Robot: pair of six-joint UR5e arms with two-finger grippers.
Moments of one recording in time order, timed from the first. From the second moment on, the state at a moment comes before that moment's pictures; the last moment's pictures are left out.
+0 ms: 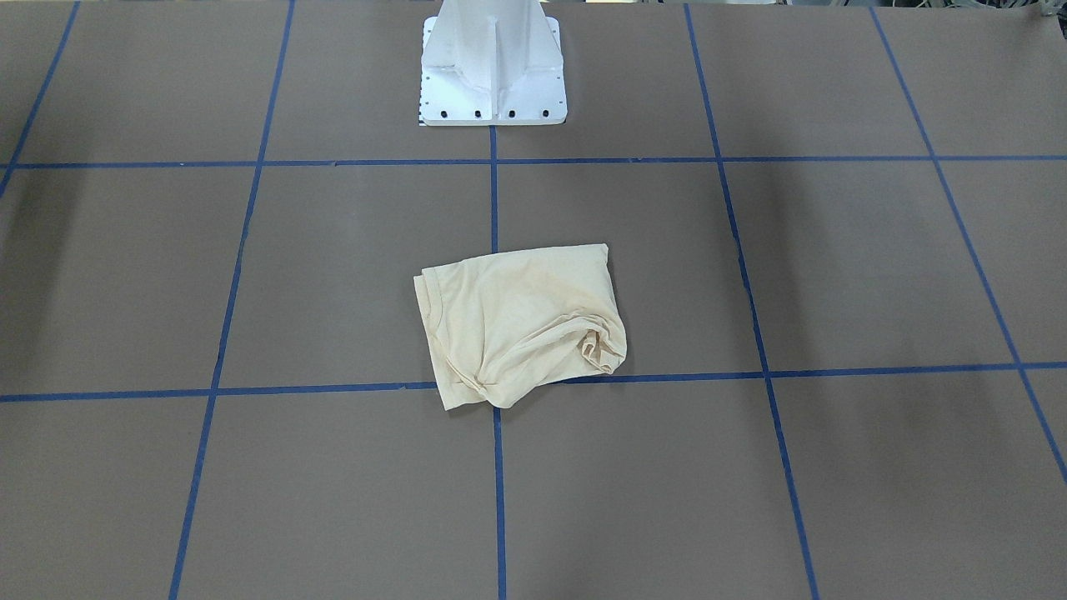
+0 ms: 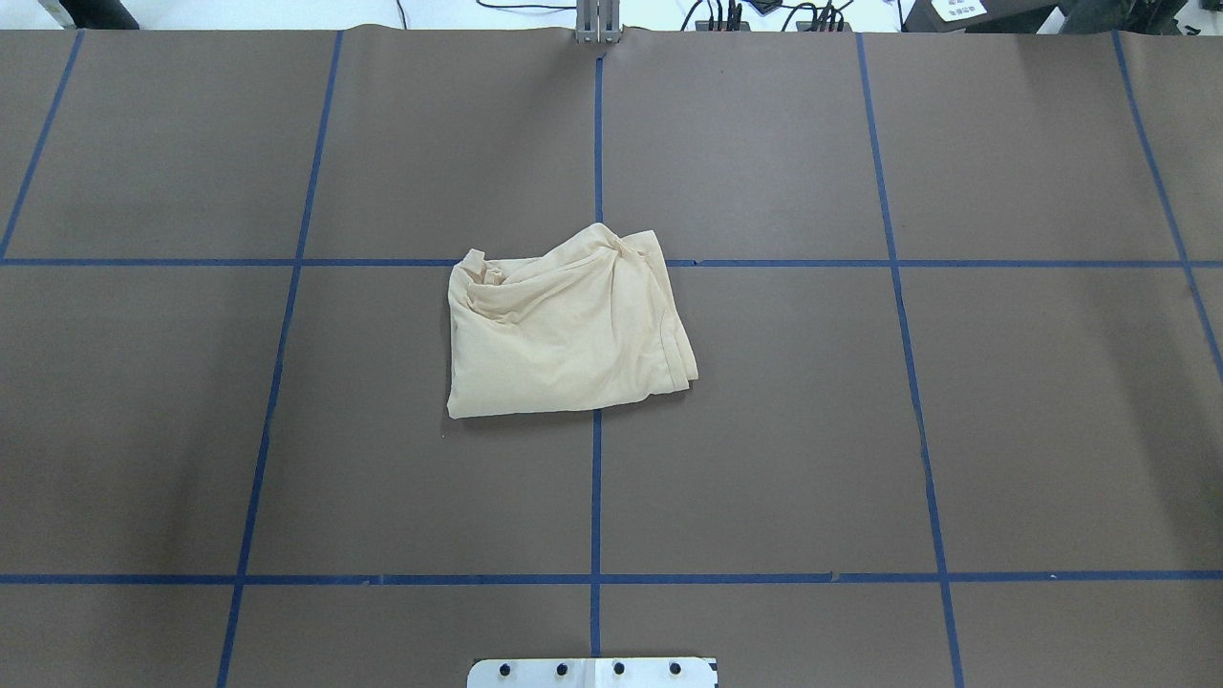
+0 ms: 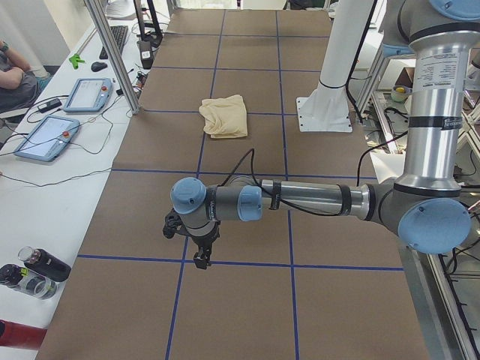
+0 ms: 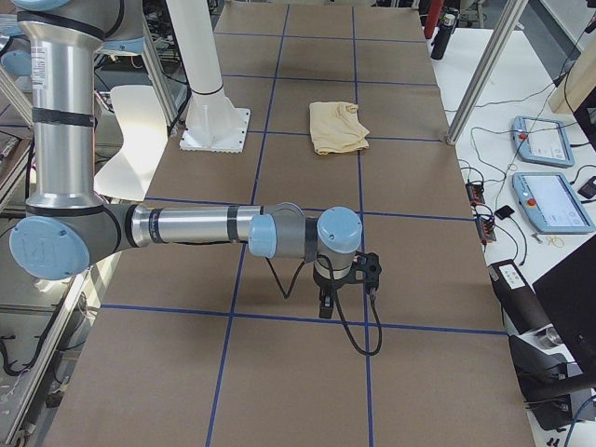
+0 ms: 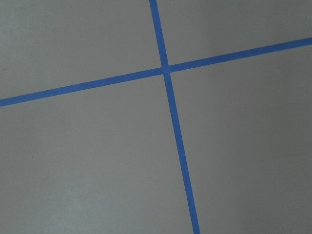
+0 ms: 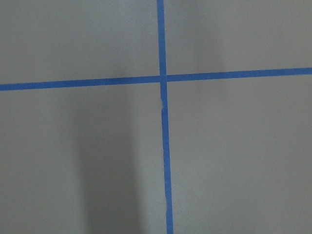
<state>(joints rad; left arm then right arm) -1.53 -1.58 -1.61 -1.48 -2.35 0.19 1.57 -1.63 1.71 -1.64 2.36 0.08</state>
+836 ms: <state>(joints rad) -1.54 -1.58 -1.62 -1.50 -2.35 0.04 1.57 -1.63 1.71 -1.64 2.36 0.12</state>
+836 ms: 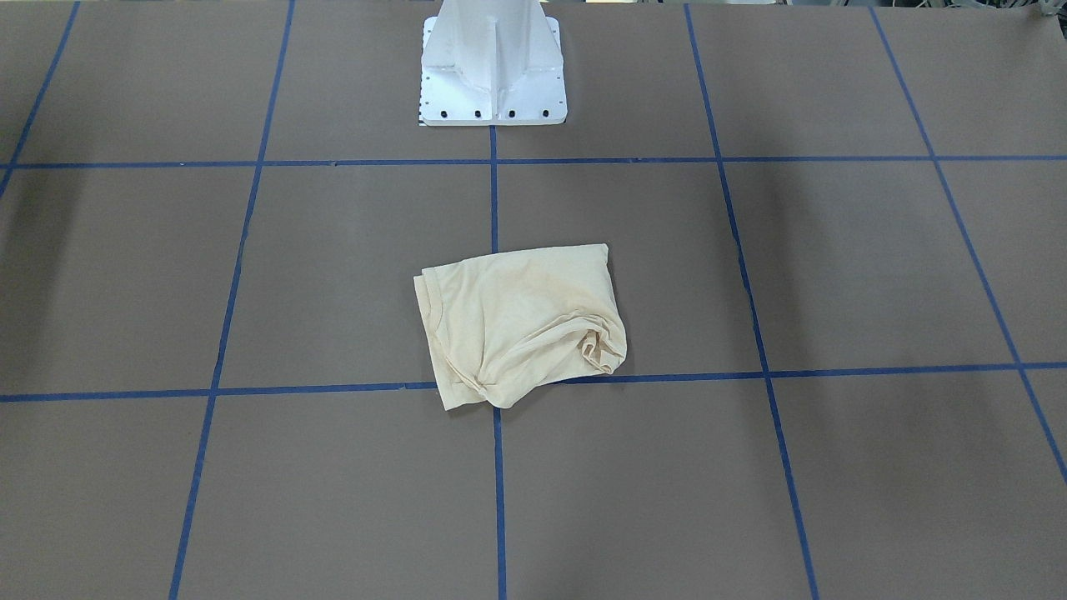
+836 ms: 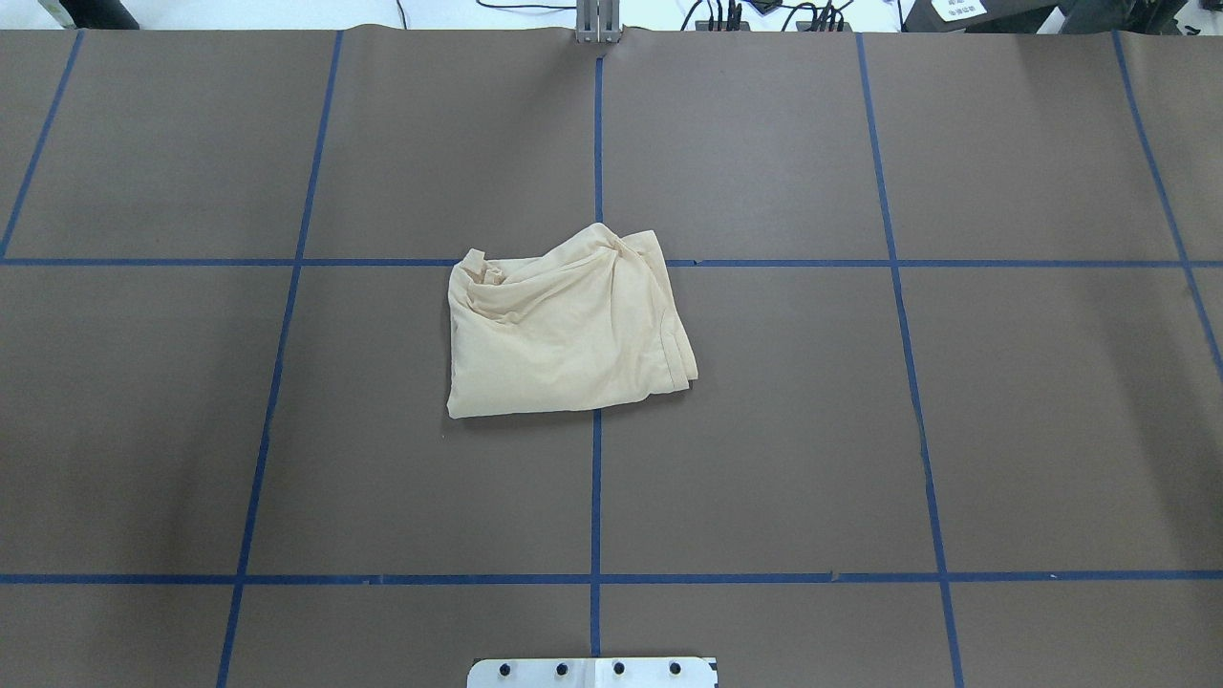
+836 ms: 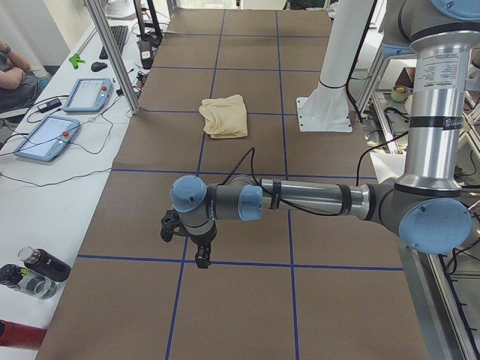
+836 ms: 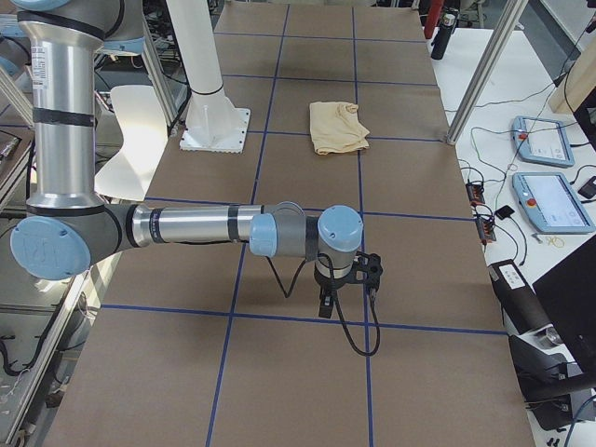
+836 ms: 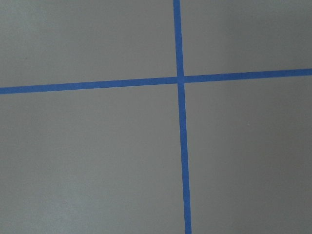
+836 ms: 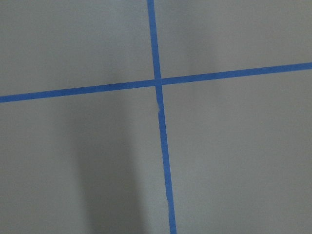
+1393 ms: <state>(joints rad) -1.54 -1.58 -1.62 -1.50 -2.35 0.03 1.57 -1.63 1.71 -1.64 2.36 0.15</state>
